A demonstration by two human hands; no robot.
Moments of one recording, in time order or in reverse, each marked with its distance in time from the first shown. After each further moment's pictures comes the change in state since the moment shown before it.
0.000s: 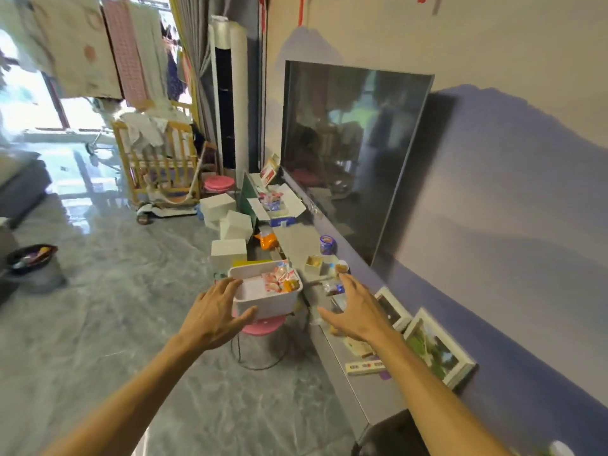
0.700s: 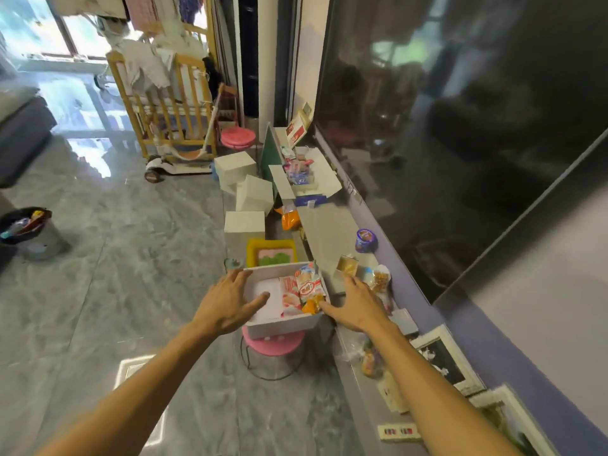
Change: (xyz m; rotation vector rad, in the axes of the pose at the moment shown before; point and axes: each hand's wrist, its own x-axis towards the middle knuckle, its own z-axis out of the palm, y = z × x) left_hand 0.339 -0.129 0.070 -0.079 -0.176 -0.216; right_hand 0.397 0.008 0.106 0.002 -0.272 0.065
